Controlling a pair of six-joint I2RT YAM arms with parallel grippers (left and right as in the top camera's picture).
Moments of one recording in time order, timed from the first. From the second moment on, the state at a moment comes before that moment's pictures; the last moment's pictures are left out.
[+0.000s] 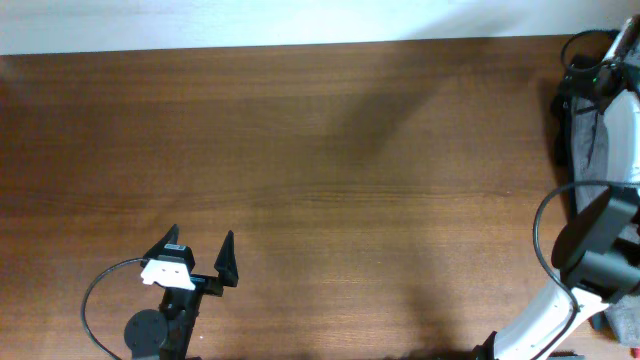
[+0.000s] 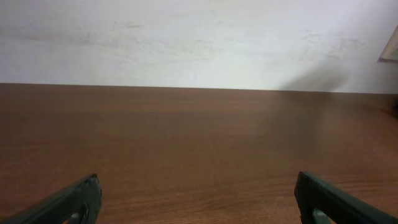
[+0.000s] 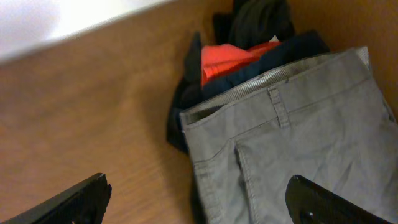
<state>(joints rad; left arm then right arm) 0.10 0.01 0.02 -0.07 0.29 -0.11 -0.43 2.08 1.88 -0.62 0.15 -0.03</state>
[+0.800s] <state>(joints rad) 0.10 0.01 0.02 -0.07 0.29 -0.11 -0.42 2.29 1.88 -0.53 0.35 -0.24</state>
